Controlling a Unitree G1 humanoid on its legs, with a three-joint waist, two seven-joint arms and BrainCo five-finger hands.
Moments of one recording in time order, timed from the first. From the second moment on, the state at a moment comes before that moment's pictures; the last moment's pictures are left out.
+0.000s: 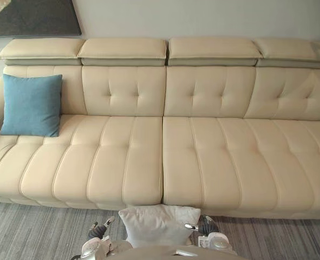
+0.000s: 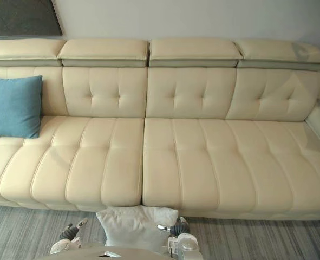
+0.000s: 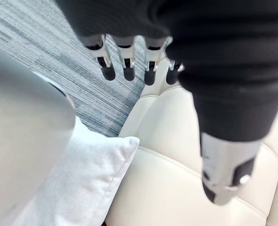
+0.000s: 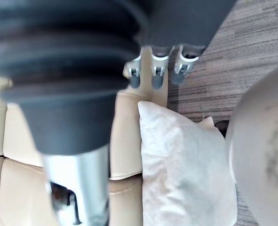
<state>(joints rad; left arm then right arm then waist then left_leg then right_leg) 0.09 -0.05 0.34 0.97 -0.07 -0.02 0.12 0.12 -0.02 -0.14 0.84 -0.13 0.04 -0.11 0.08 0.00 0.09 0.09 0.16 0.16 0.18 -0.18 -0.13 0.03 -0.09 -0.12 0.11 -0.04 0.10</state>
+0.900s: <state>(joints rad) -0.49 0.13 0.31 0.85 -0.15 -0.06 0.29 -0.64 -0.25 -0.15 0.74 -0.10 0.07 -0.32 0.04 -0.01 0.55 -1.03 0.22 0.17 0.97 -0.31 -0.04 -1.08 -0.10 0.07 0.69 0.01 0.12</state>
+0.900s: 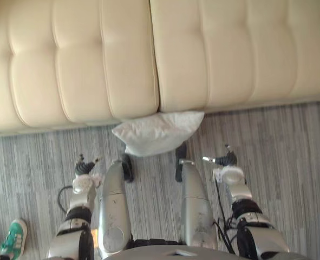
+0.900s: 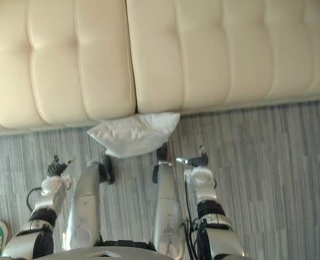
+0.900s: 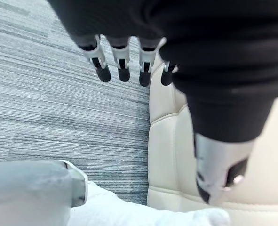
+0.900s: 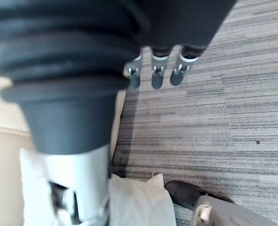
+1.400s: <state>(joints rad) -0.75 0.08 0.21 0.72 -0.14 -0.05 0.38 -0.96 -0.17 -0.04 0.68 -0.12 0.10 -0.47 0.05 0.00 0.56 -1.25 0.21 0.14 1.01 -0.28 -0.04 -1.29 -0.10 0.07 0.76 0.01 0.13</state>
